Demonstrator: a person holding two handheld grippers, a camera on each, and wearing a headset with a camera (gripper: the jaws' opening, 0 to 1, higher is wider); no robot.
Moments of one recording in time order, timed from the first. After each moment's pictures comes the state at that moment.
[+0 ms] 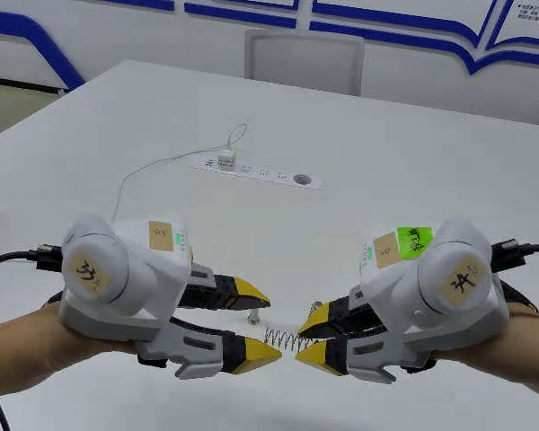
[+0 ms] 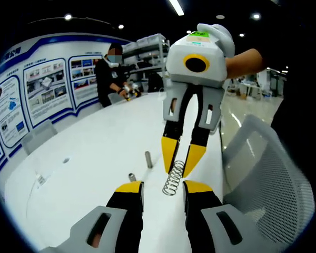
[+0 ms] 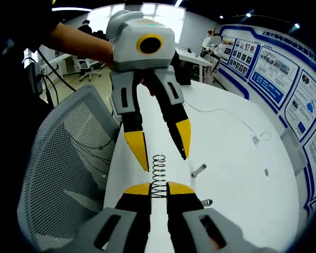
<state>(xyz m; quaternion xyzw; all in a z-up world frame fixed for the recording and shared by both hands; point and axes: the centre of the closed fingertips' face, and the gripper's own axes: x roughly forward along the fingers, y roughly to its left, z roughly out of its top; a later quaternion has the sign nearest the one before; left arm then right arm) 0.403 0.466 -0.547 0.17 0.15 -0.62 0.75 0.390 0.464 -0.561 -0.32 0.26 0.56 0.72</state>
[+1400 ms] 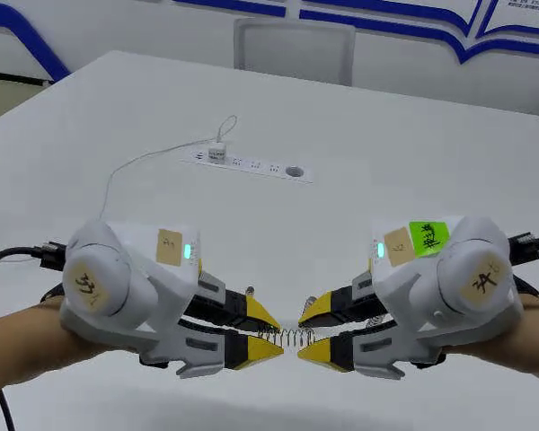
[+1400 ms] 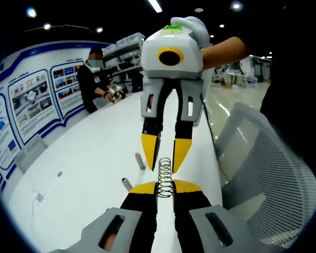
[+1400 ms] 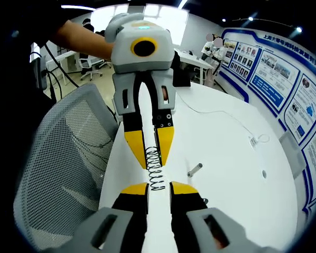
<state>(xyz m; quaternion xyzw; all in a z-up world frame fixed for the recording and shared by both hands) 0.393 0.462 -0.552 0.22 0.13 -0.66 0.71 0.397 0.456 -0.562 -0.32 0.25 0.56 0.72</state>
